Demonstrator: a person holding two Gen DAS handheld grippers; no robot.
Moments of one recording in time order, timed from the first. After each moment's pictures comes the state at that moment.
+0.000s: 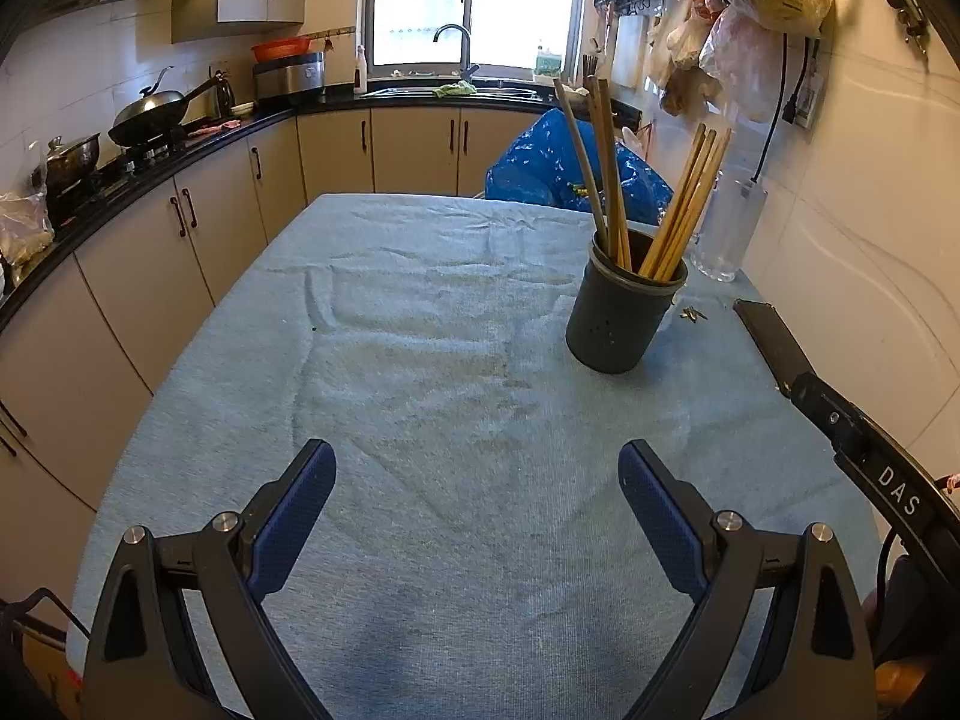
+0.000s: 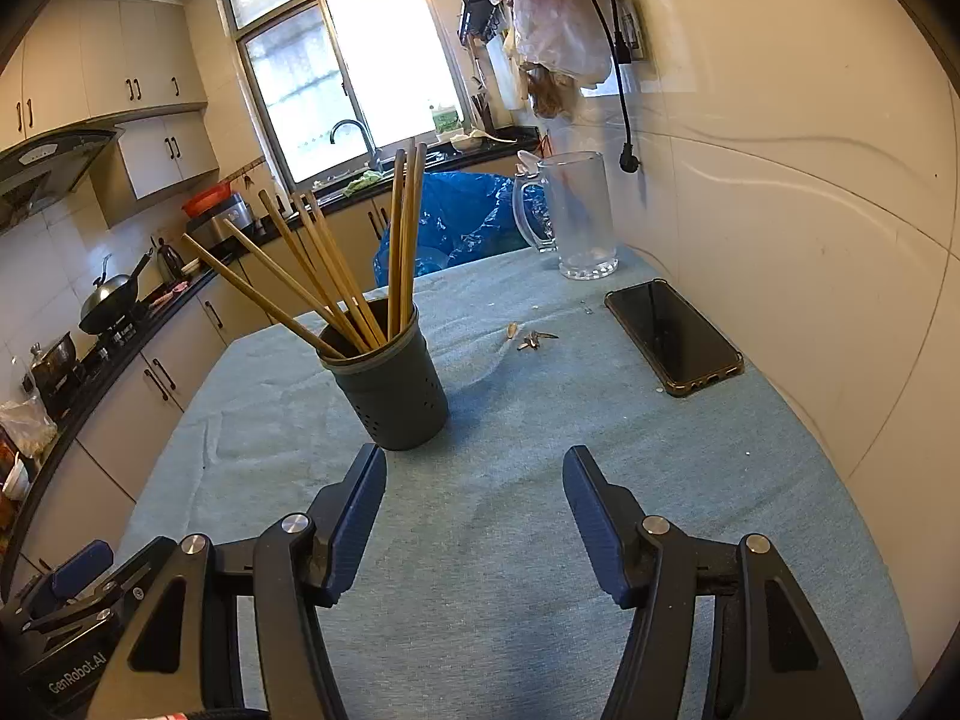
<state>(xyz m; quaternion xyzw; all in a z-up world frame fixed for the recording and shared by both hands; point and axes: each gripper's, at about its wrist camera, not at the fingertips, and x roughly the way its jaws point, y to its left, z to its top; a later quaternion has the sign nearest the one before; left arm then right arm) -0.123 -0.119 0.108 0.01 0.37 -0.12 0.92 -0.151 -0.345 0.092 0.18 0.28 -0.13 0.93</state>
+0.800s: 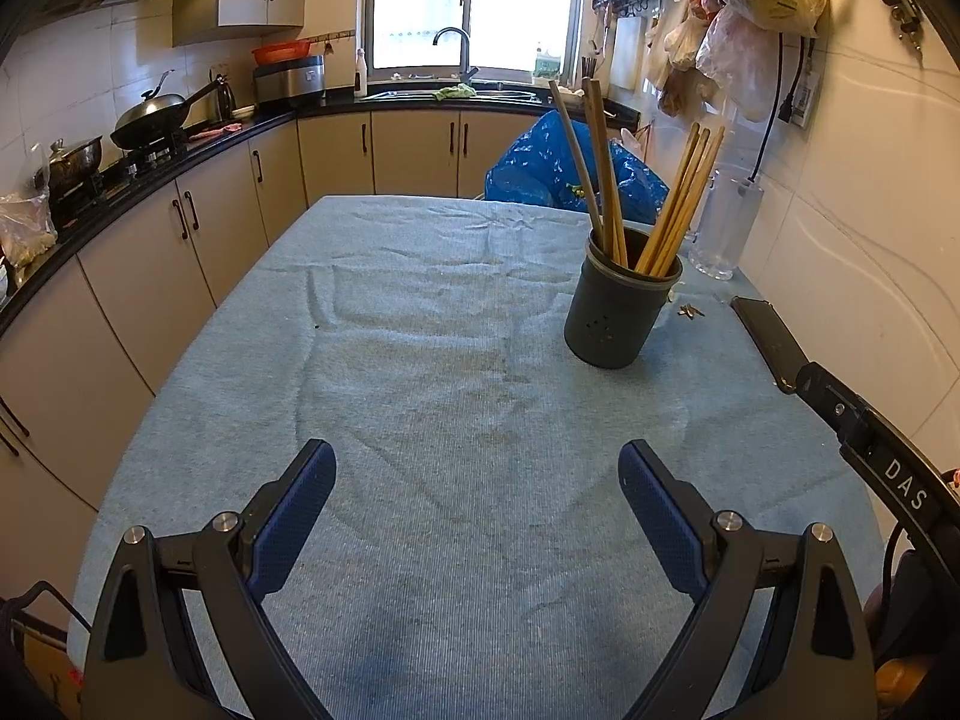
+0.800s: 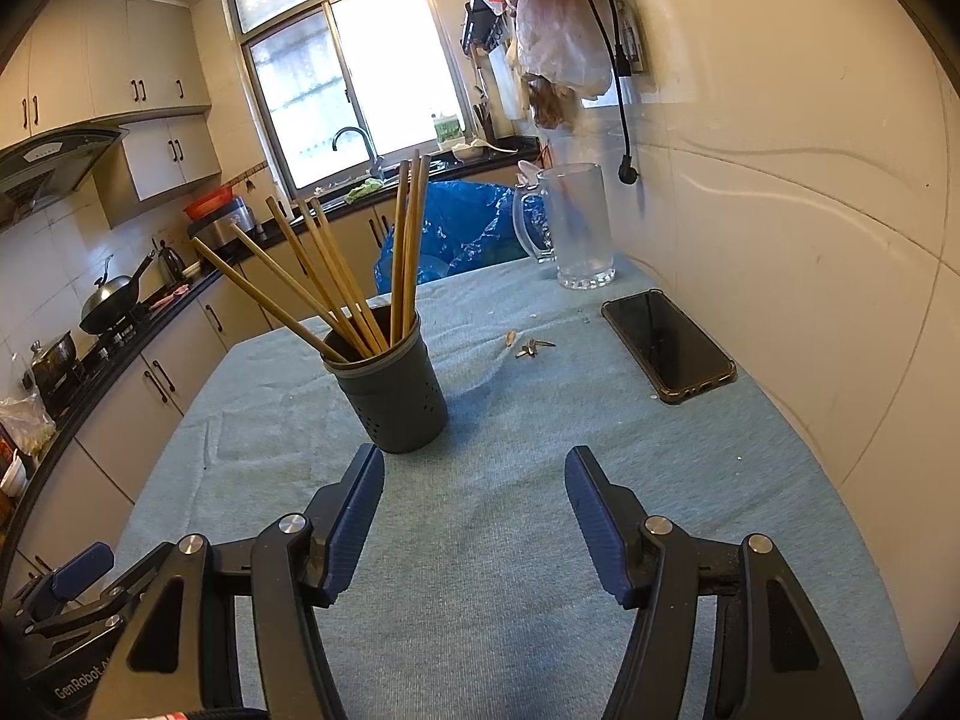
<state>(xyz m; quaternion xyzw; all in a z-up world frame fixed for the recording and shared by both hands) -0.129 -0.120 0.106 0.01 0.36 -0.12 0.92 -0.158 -0.345 0.094 0.17 0.27 -0.13 0.94</state>
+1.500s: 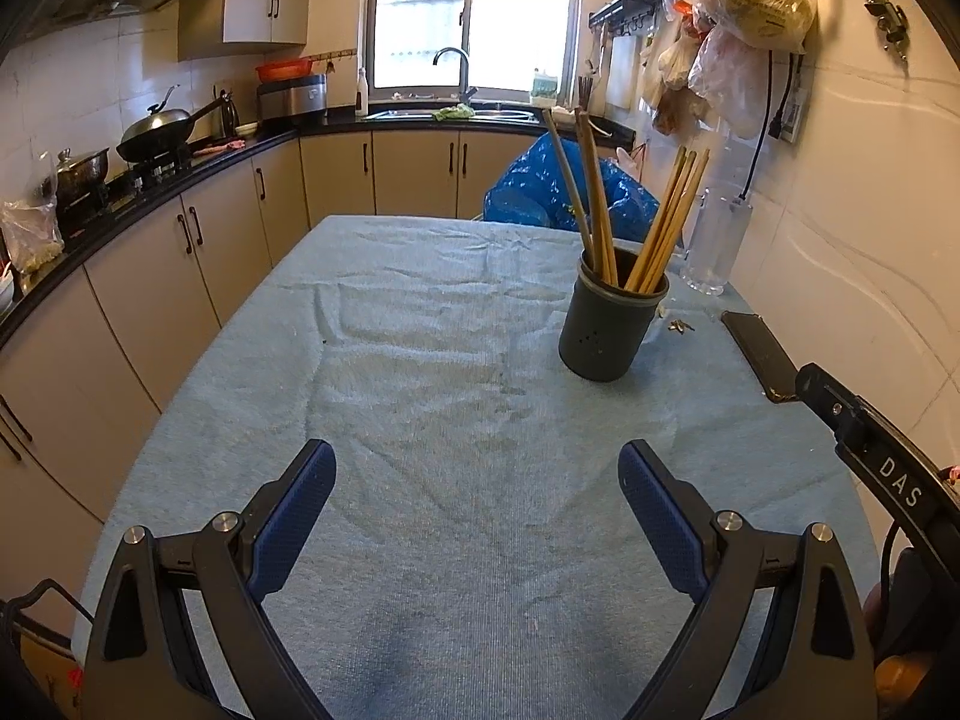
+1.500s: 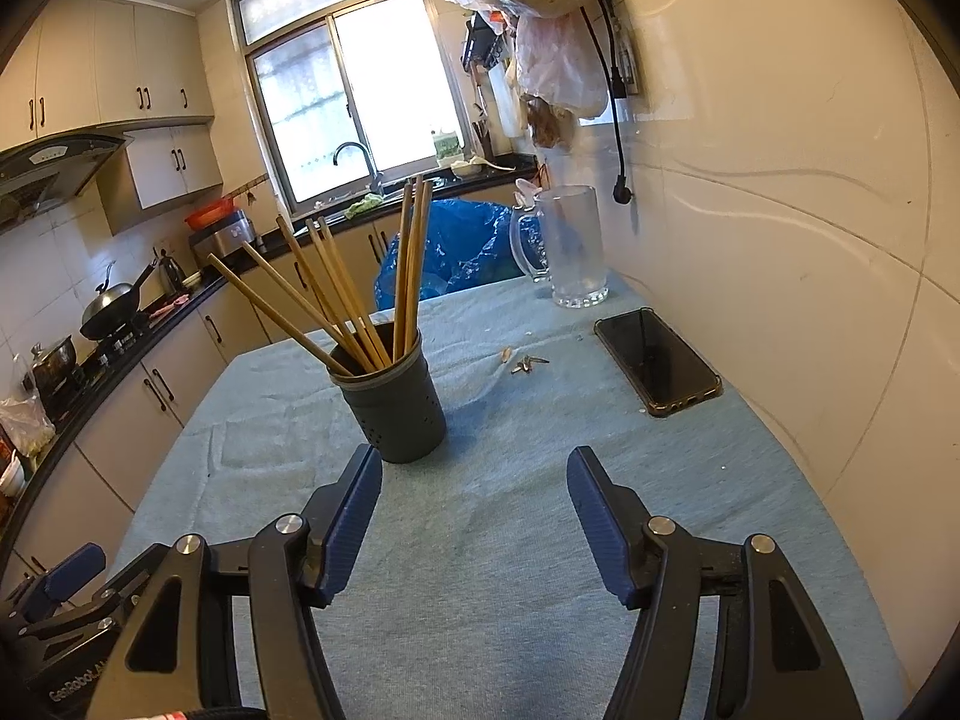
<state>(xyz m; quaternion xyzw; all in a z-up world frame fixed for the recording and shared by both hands) -0.148 -0.116 0.120 0.01 0.34 -0.12 0.93 -0.173 -0.341 0.103 0.16 0.25 -0.14 0.94</state>
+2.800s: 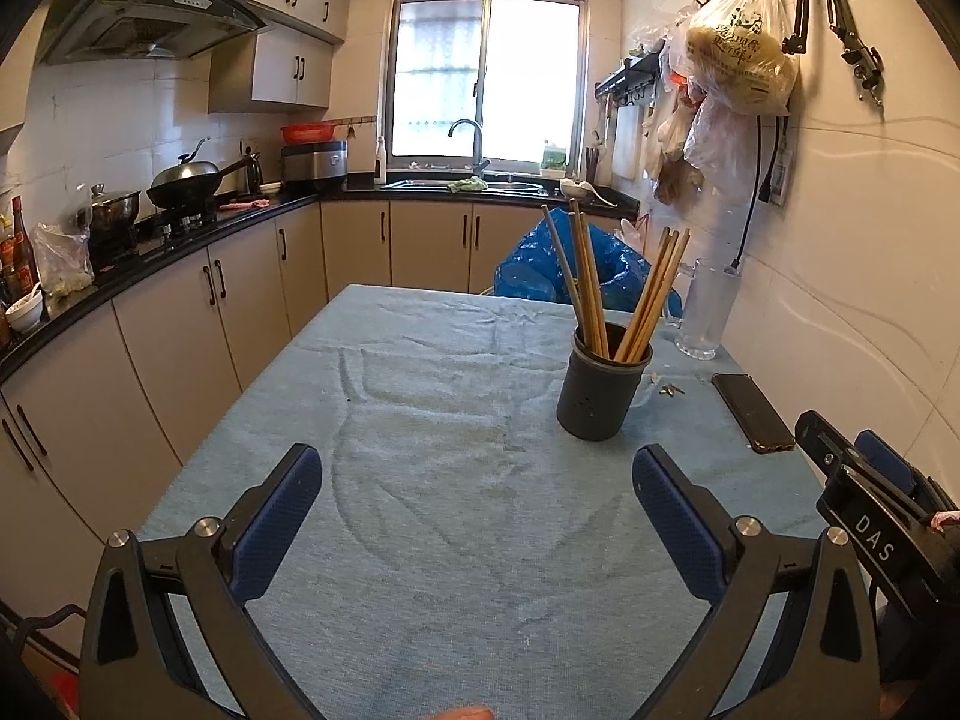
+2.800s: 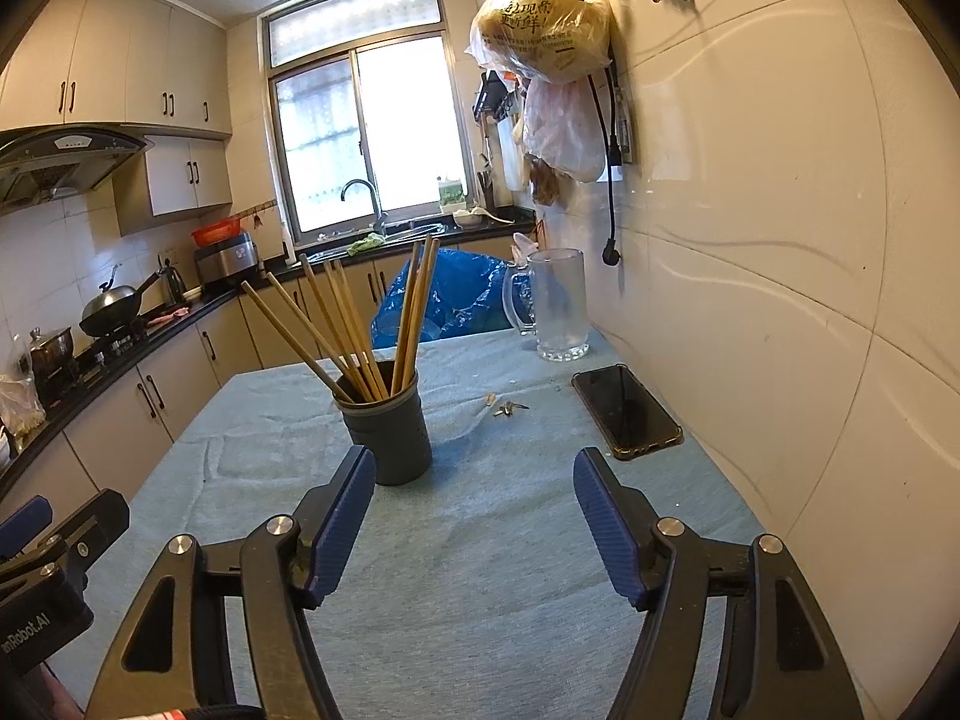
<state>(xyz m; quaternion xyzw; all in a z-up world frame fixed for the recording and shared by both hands) -0.186 -0.106 0.148 -0.01 0.26 -0.10 0.96 -0.212 -0.328 0.122 0.11 0.20 -0.15 0.96</state>
